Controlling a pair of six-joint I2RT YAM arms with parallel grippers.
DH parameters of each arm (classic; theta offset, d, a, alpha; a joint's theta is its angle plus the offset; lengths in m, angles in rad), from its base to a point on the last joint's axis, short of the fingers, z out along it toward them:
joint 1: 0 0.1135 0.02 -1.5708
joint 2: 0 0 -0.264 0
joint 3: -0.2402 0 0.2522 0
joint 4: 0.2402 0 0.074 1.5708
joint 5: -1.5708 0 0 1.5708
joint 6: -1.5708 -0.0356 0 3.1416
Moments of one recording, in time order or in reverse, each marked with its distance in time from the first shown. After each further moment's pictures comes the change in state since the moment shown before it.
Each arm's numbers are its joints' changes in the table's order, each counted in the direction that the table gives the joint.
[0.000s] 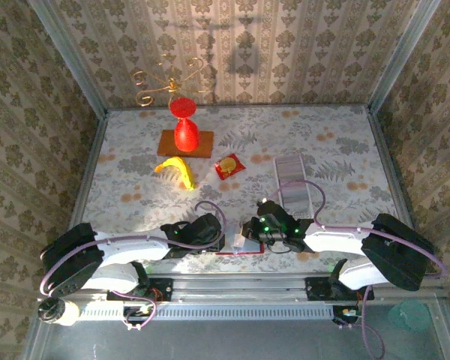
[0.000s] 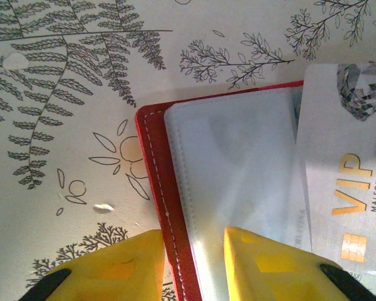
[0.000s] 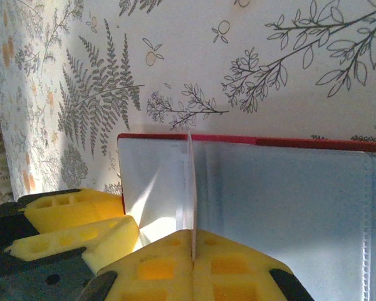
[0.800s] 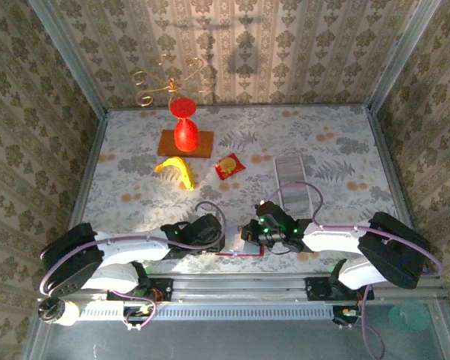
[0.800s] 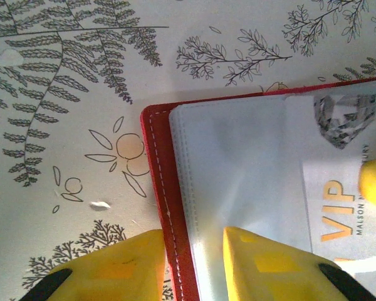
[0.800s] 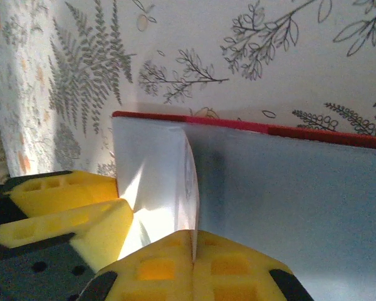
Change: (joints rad) left arm -0.006 0.000 0.000 0.000 0.000 0.000; right arm 0.002 0.032 -0.003 0.003 0.069 0.006
